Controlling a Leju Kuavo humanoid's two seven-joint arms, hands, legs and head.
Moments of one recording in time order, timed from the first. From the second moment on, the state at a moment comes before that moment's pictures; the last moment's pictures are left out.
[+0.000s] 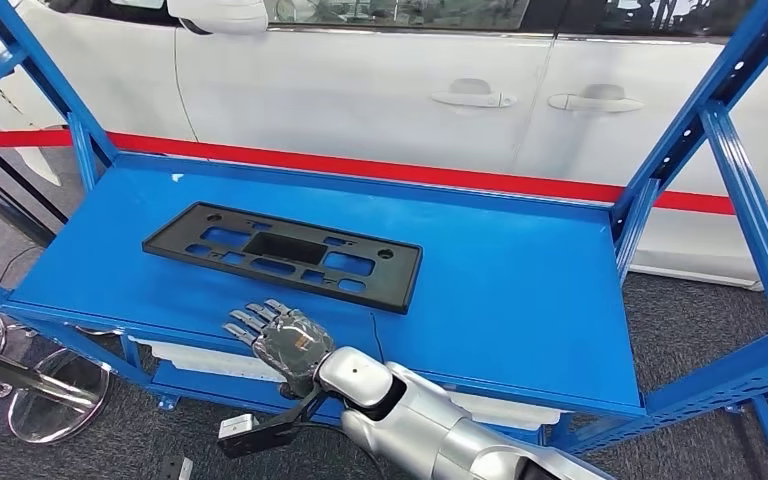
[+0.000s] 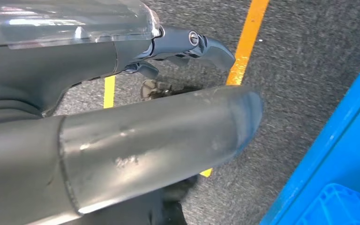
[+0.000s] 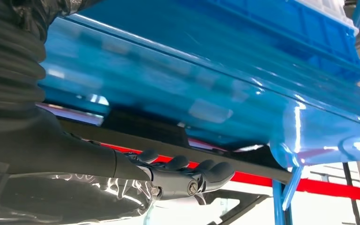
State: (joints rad) left arm -0.08 0.00 -0.11 -0.18 0.29 0.04 -0.27; right arm -0.68 0.34 1.10 -0.77 0.87 -0.28 -0.01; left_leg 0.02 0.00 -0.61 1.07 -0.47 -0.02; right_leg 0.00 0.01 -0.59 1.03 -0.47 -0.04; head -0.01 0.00
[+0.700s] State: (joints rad) left arm -0.09 0.00 -0.12 -0.18 0.26 0.03 -0.27; right arm -0.85 0.32 0.95 -0.91 0.79 -0.29 0.02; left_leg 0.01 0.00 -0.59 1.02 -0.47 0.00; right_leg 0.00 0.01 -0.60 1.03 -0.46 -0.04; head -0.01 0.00
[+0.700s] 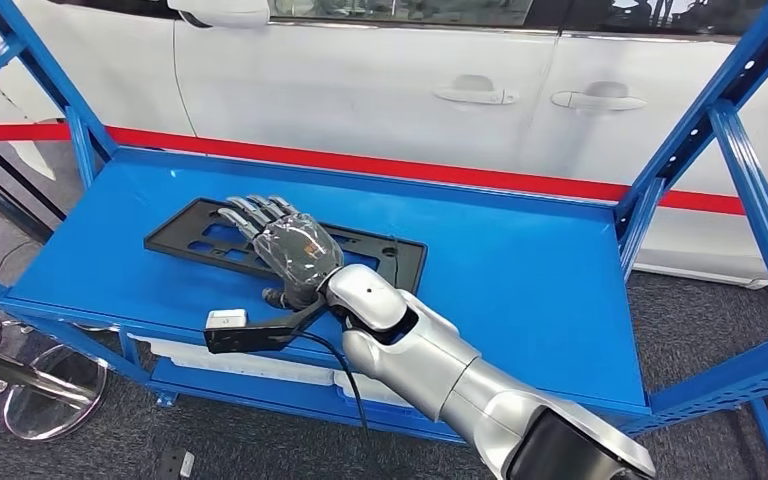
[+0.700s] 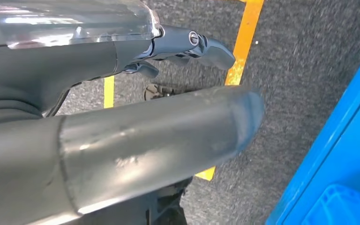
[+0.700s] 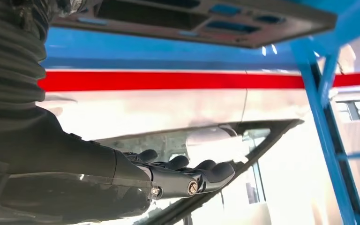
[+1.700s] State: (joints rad) left arm -0.09 0.00 -0.12 -0.18 0.25 0.03 -0.27; right arm -0.79 0.32 0.98 -0.82 0.83 -0.26 0.01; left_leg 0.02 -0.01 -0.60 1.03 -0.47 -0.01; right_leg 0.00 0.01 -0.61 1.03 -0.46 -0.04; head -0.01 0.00
